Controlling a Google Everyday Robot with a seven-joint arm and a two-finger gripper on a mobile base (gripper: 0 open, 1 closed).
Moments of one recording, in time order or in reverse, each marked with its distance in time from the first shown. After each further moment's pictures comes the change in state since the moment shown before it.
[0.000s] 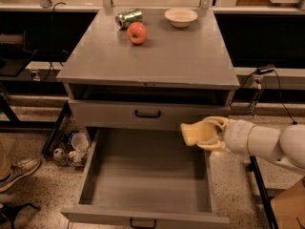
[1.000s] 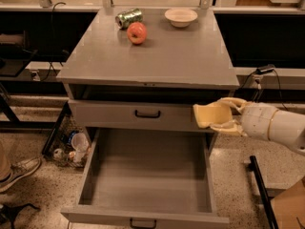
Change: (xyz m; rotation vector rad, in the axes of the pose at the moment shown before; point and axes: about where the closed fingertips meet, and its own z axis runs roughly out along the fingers) arm -0.031 -0.058 -0.050 0.107 -0.052 -0.089
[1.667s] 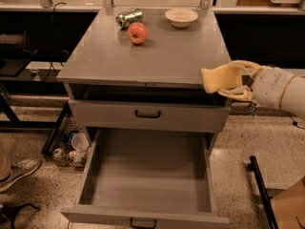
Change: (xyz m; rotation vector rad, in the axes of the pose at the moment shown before) arm -0.051 -0.097 -0.016 0.153 -0.080 -0.174
